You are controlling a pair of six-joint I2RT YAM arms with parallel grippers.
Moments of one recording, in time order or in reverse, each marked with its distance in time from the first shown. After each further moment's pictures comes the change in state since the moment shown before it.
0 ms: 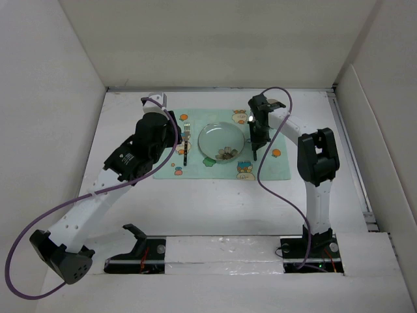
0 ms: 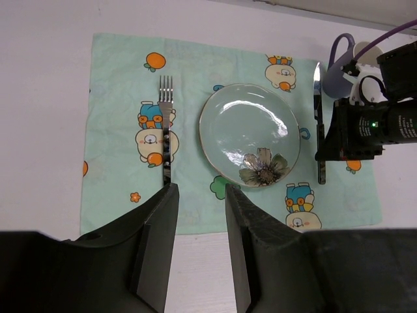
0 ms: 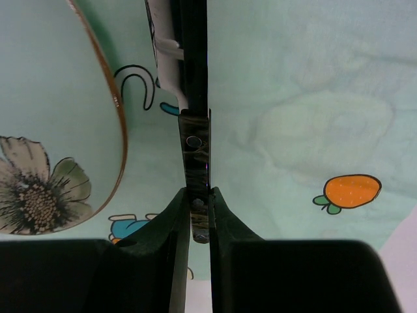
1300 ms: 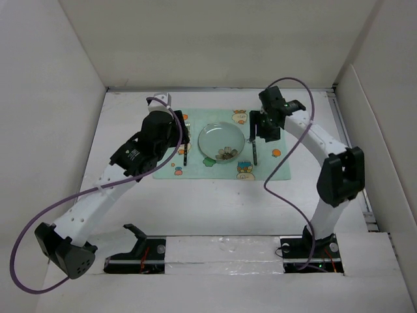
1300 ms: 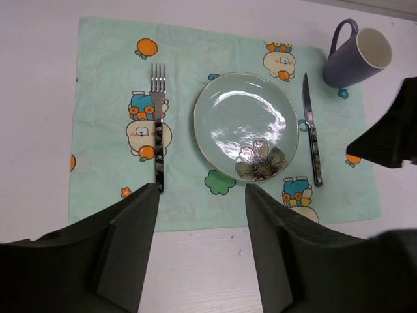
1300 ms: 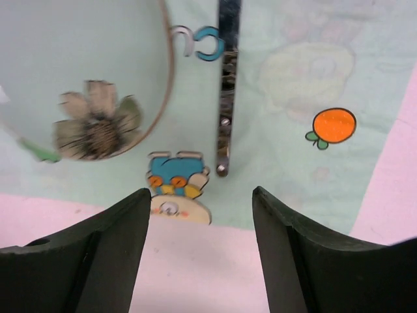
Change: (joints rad) left arm 0.000 0.045 -0.001 0.001 0.019 -0.030; right arm 0.008 -0.276 -0.124 0.008 -0.005 0.048
